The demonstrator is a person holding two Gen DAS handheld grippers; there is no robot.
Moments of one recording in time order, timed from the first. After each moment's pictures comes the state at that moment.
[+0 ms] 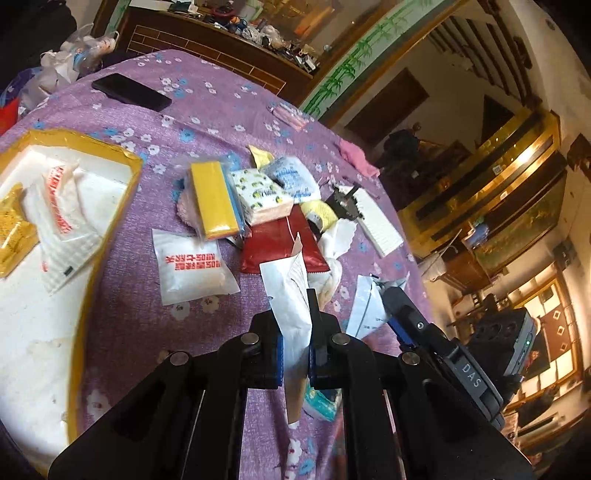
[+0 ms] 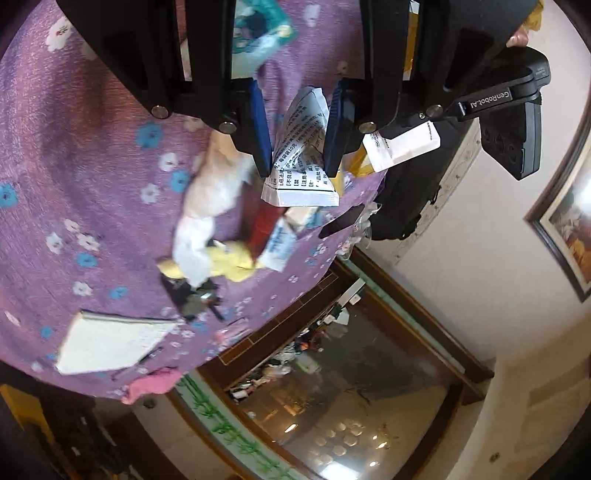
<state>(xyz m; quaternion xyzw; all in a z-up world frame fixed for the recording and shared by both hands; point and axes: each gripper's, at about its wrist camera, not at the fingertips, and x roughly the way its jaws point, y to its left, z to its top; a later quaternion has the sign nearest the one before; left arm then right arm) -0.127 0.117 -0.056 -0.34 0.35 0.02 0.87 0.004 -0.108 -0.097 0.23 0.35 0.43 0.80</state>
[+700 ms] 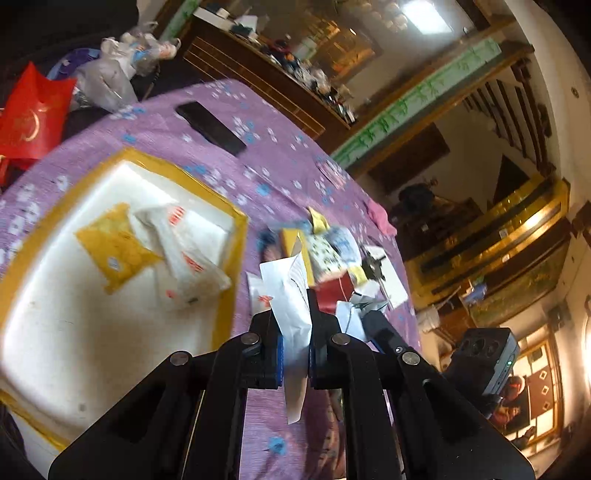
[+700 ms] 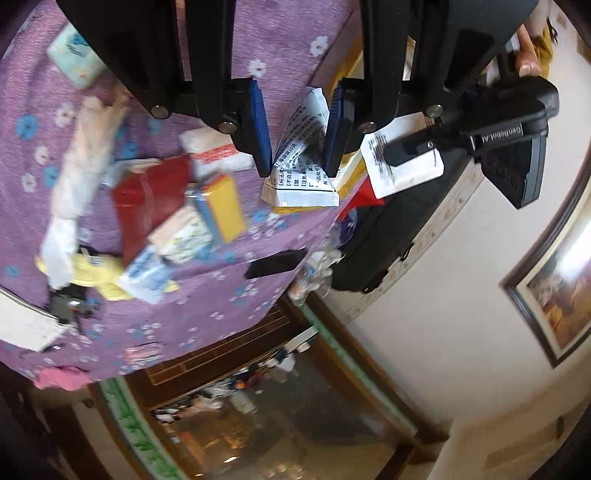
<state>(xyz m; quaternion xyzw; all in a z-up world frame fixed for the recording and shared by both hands) -0.209 0.211 -0.029 -0.41 0.29 0.09 0.86 -0.037 0.005 -0.070 0.14 0.36 0.52 0.76</state>
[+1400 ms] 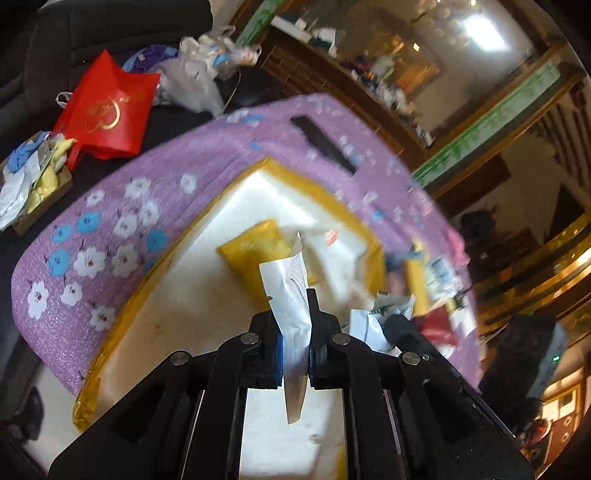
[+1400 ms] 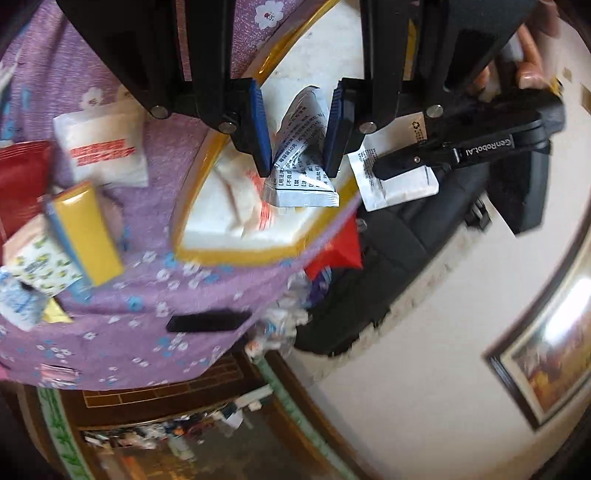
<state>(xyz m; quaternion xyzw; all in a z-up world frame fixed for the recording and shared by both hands) -0.248 0.281 -0.086 -0.41 0.32 0.22 0.82 -0.073 0.120 -0.102 0.02 0.41 0.57 0.71</state>
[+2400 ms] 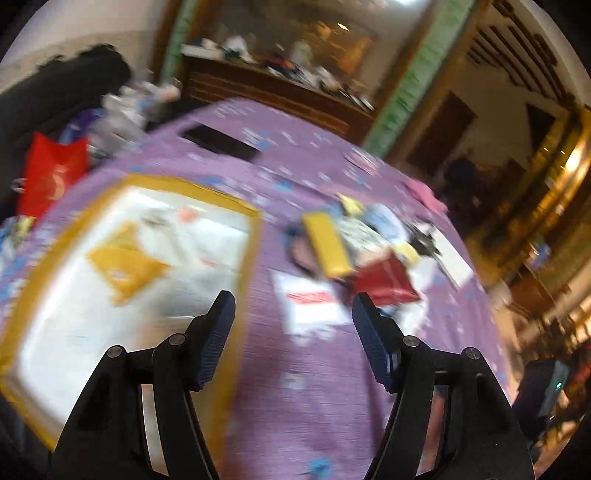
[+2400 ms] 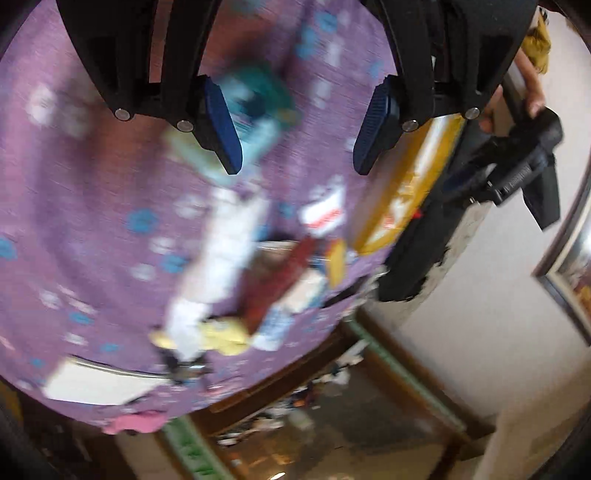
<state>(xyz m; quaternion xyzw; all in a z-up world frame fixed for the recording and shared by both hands) -0.163 0.150 -0.059 -0.27 0.33 0.16 0.89 -0.032 -0.117 -0.127 0.14 0.43 0.41 0.79</state>
